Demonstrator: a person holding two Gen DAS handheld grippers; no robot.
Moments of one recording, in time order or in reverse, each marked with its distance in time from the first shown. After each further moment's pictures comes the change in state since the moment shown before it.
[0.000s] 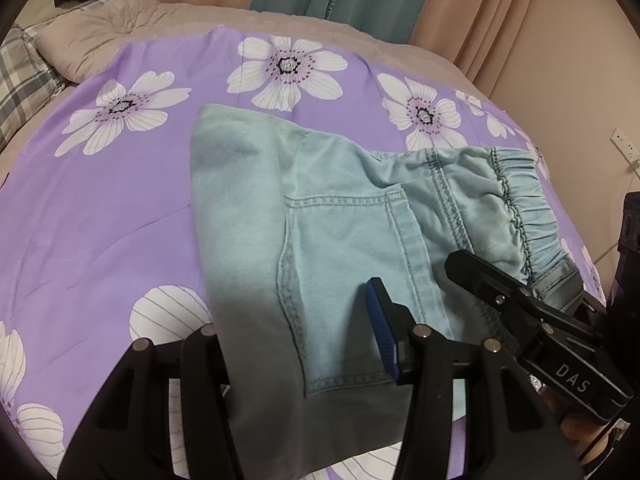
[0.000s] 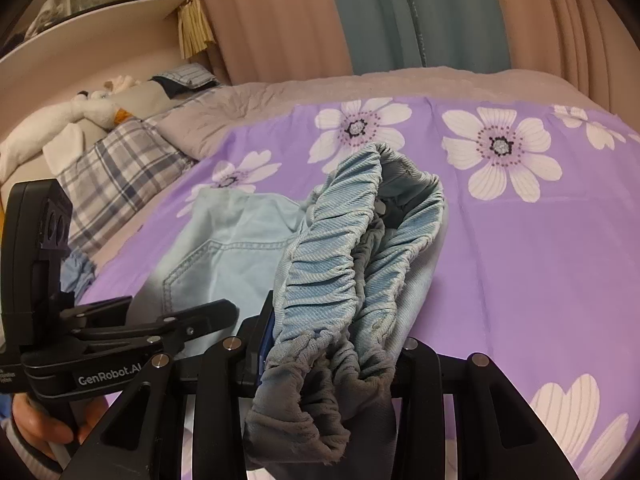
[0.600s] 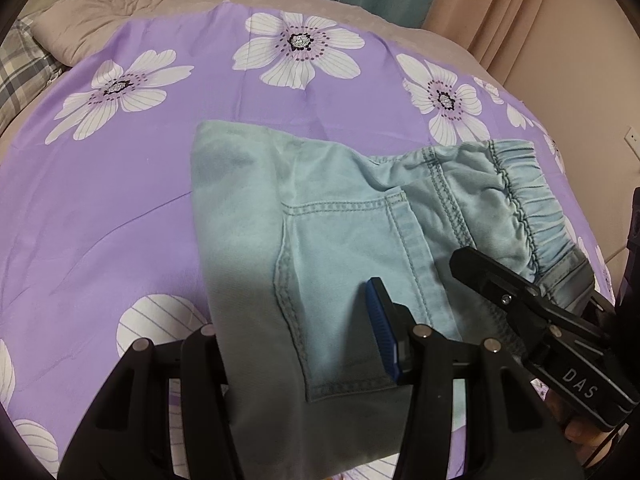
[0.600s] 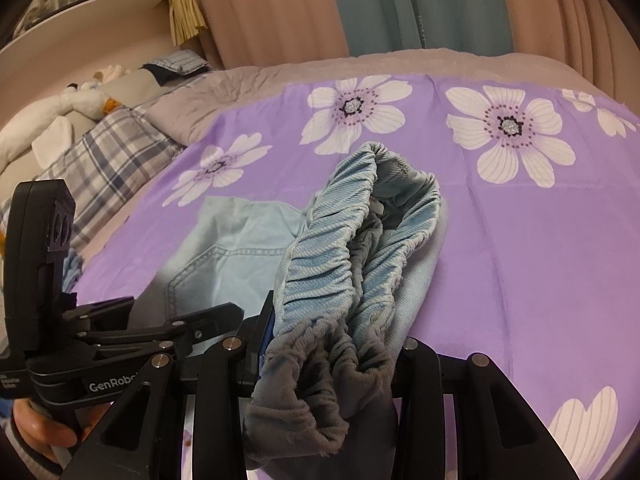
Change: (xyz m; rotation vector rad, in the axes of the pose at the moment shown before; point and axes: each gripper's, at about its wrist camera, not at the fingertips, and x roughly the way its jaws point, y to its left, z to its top) left arm 0.033 0.012 0.006 -0.018 0.058 0.025; right arm 0.033 -0.009 0.004 0.010 0.058 0.000
